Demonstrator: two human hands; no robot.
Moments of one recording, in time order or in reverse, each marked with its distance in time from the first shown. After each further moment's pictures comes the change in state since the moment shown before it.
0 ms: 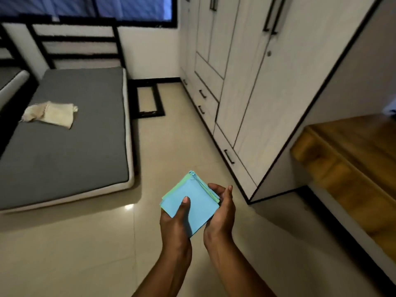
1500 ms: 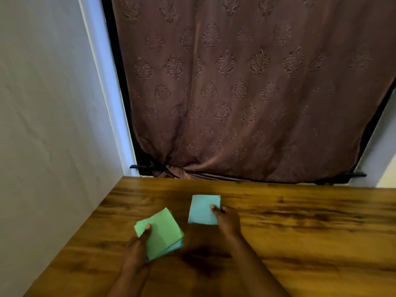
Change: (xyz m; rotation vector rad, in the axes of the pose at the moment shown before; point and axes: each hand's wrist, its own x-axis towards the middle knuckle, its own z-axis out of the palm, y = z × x) left_hand 0.020 -0.323 0.710 0.634 -0.980 -0.334; right_hand 0.318 -0.418 -0.628 -0.392 1.060 -0.272
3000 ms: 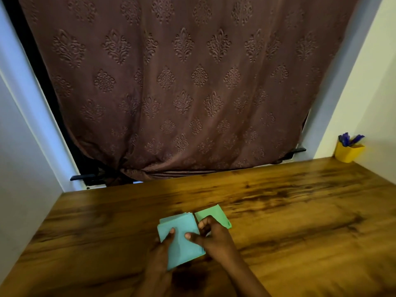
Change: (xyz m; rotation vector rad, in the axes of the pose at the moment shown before) left_hand 0.046 -0.050 0.086 0.174 -0.246 -0.210; right_hand -0.041 0.014 -0.019 -0.133 -0.021 -0.015
